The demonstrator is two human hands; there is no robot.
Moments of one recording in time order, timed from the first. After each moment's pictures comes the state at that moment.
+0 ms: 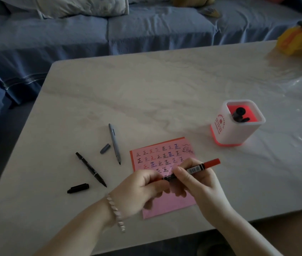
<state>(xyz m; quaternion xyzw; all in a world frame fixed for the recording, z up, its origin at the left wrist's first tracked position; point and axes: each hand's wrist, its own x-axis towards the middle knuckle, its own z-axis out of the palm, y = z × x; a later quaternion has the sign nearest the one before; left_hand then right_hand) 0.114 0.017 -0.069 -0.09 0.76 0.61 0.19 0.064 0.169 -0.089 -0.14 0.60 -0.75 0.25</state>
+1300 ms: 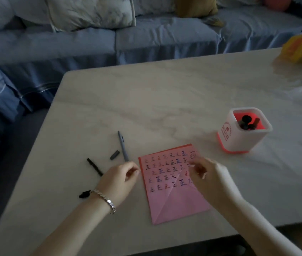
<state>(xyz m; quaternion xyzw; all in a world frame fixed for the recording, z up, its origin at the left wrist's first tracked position) 0.114 -0.042 -0.103 -0.15 0.93 0.32 0.01 0.036 0.172 -0.096 -0.17 0.92 -0.35 0.08</state>
